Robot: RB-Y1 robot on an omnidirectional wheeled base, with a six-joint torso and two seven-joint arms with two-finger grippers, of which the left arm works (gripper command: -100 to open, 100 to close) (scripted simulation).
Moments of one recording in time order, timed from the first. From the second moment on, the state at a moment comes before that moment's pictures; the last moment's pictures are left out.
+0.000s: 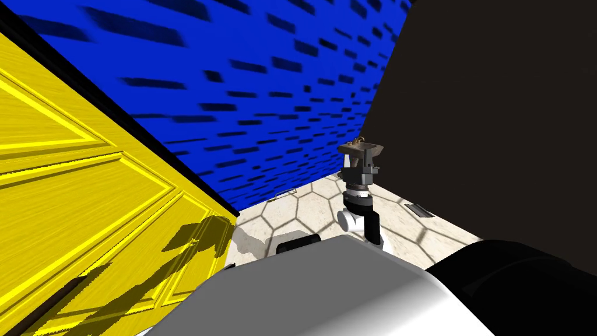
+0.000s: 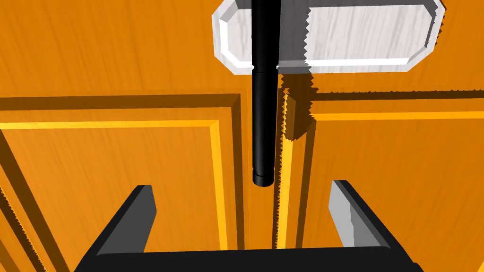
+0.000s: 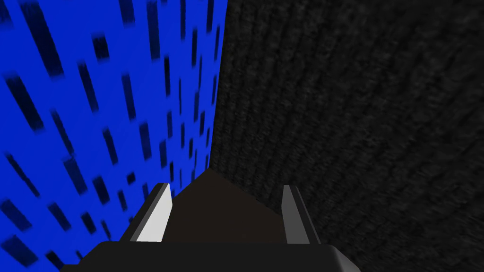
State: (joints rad) arm -0.35 -0.03 2.04 -1.44 -0.35 -0.32 0.05
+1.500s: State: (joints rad) arm -0.32 -0.01 2.03 -1.37 -0.34 -0.33 0.05
